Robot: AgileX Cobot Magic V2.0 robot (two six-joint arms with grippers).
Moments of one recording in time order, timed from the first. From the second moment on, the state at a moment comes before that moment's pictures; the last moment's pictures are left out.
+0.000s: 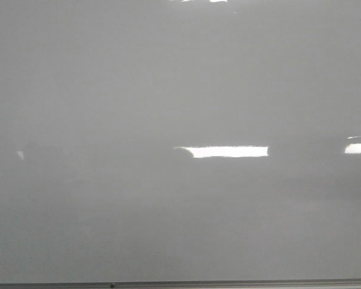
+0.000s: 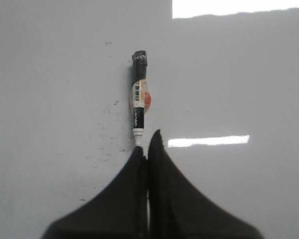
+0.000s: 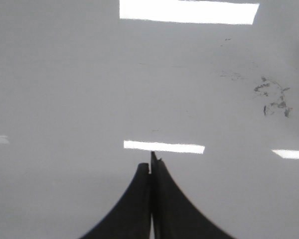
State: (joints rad) left arm -0.02 -0.01 0.01 -0.03 0.05 0.07; right arm -0.02 -0.01 0.03 0.02 -0.02 -0.04
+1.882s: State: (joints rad) left arm -0.02 0.49 -0.57 -0.09 0.48 0.07; right arm -0.02 0.63 -0.67 0.02 0.57 -0.03
